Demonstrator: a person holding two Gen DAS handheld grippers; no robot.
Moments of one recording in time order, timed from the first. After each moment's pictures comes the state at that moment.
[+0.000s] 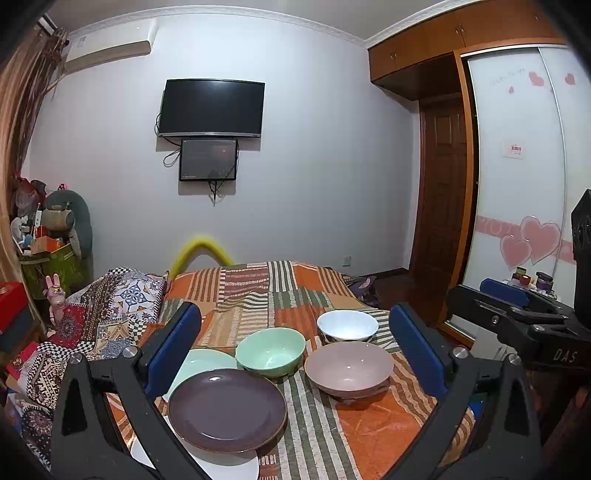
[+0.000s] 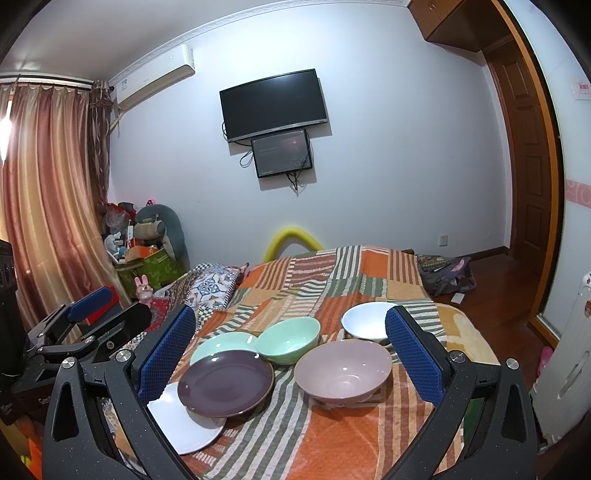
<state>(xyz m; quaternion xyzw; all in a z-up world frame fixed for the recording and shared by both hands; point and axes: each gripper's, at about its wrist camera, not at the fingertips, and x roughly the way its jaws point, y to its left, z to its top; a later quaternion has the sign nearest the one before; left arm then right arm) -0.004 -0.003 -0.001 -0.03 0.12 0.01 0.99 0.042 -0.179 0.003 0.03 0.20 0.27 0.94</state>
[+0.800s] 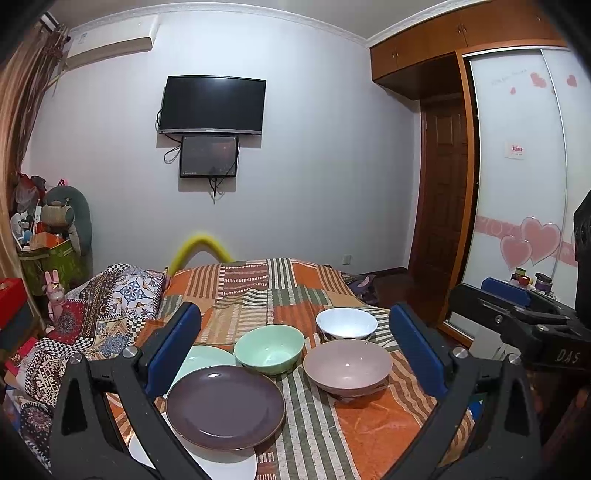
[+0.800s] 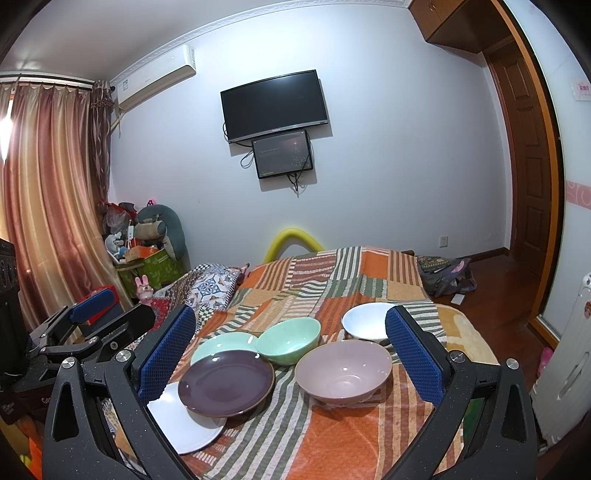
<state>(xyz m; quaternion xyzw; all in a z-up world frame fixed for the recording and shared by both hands) -0.001 -0.002 -0.005 -0.03 0.12 0.01 0.99 0.043 -0.180 0.003 0.03 0.20 0.27 0.94</state>
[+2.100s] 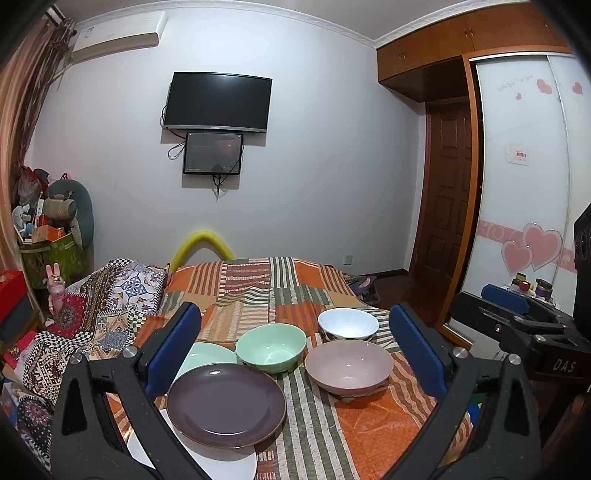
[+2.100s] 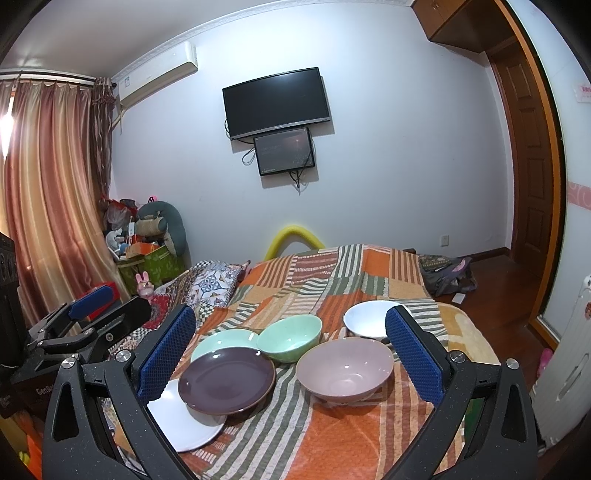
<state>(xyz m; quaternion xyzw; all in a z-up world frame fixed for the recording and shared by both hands) -0.003 0.002 -0.007 -0.04 0.12 0.02 0.99 0.039 -0.178 0.002 0.03 0.20 0.27 0.94</state>
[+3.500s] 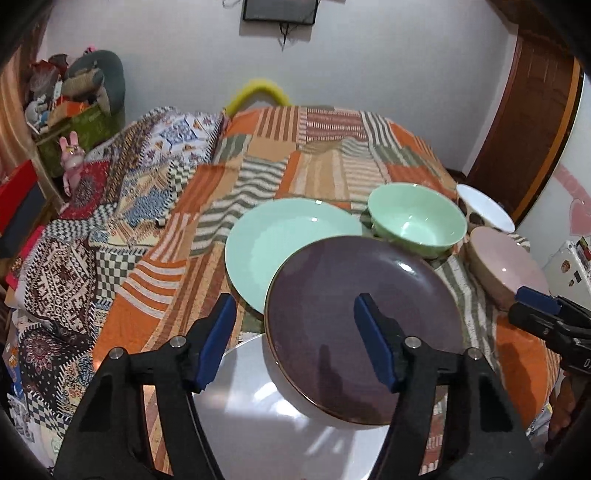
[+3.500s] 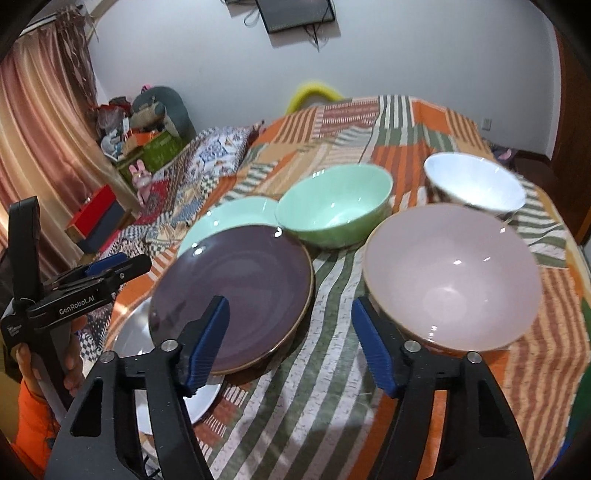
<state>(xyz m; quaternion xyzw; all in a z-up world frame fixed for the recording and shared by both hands) 0.115 0.178 -0.176 -0.11 0.40 0.09 0.91 0.126 -0.074 -0.141 -0.02 0.45 0.31 0.83</state>
